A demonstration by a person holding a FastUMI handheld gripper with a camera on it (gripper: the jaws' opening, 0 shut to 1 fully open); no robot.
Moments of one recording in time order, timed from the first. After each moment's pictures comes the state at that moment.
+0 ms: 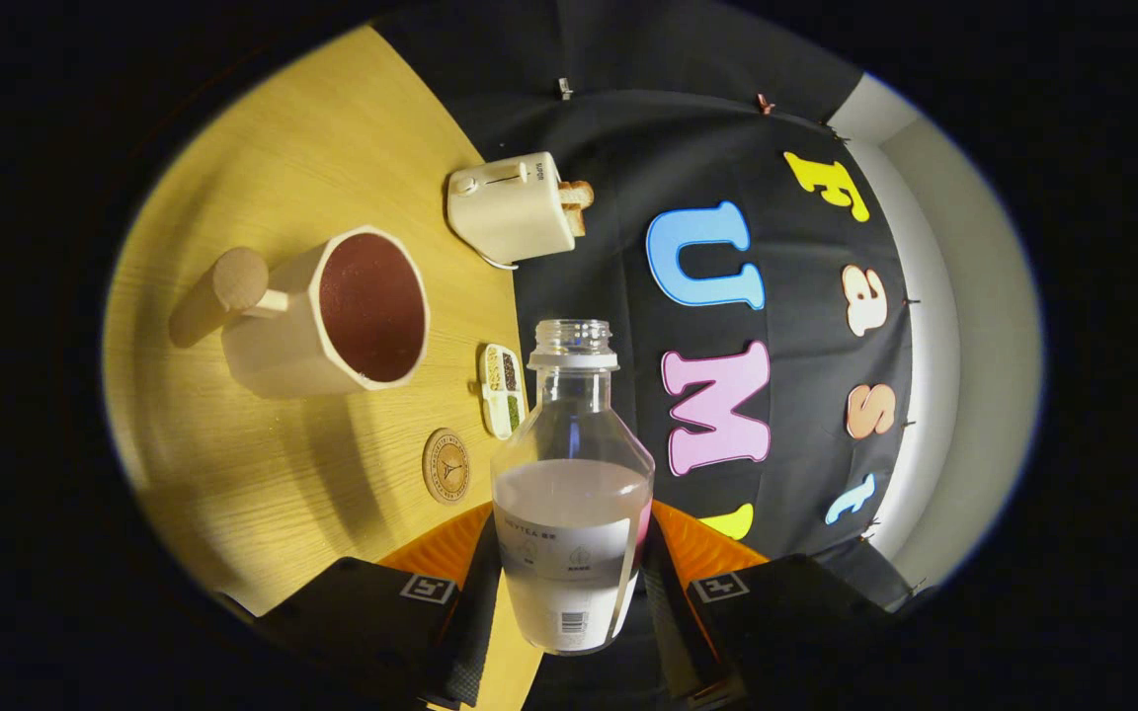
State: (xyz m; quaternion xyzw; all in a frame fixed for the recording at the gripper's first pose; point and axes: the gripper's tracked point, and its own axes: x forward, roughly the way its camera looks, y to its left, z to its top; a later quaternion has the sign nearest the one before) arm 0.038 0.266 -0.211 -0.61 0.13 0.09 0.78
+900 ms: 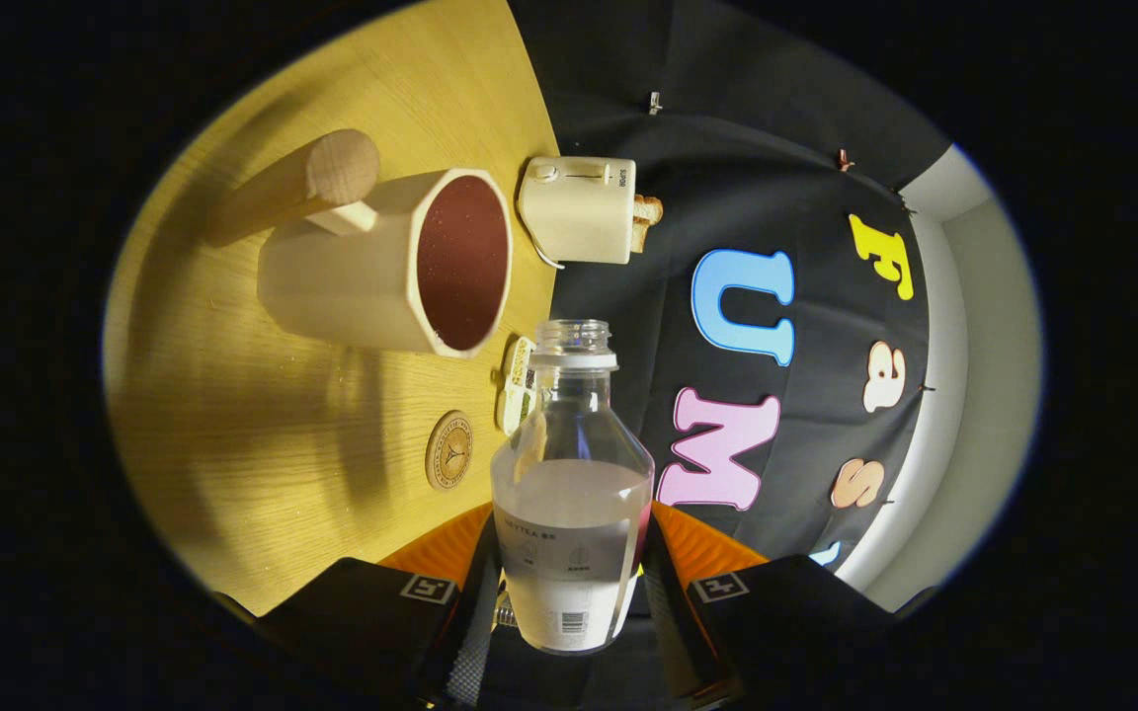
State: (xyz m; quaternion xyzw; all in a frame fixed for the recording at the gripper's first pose) arm 0.046 0.269 -0.234 -0.70 0.11 0.13 0.70
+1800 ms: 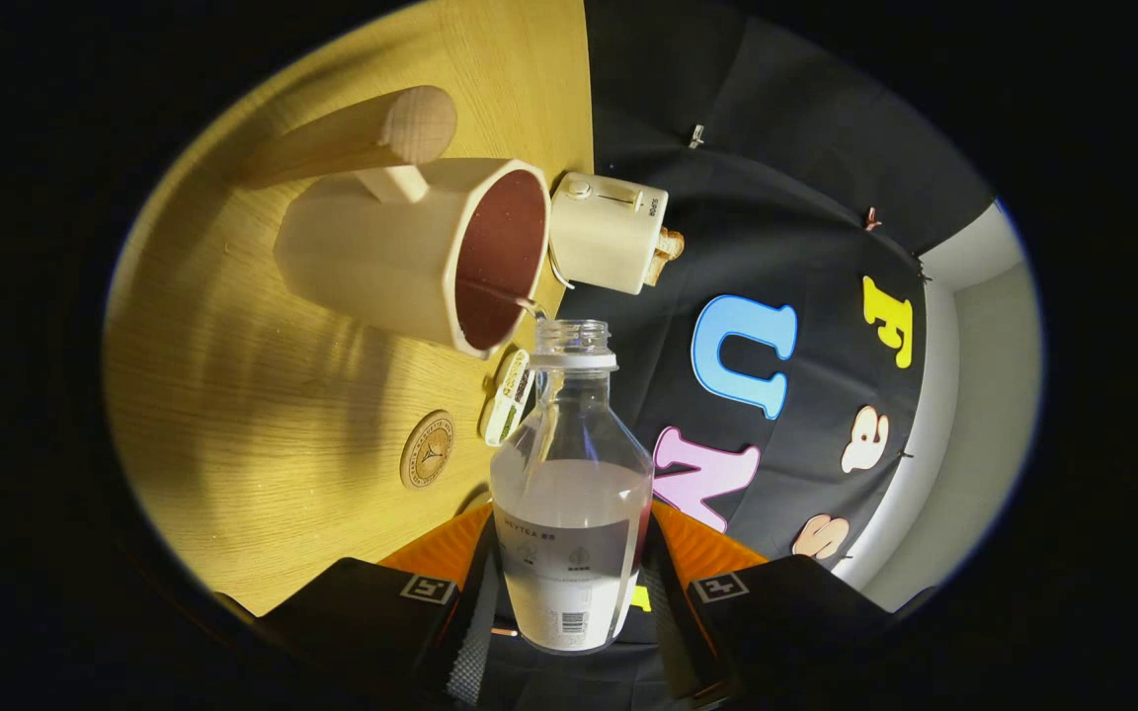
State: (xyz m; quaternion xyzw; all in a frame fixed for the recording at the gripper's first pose) arm 0.051 0.272 -0.232 -0.75 0.05 0.16 0.64
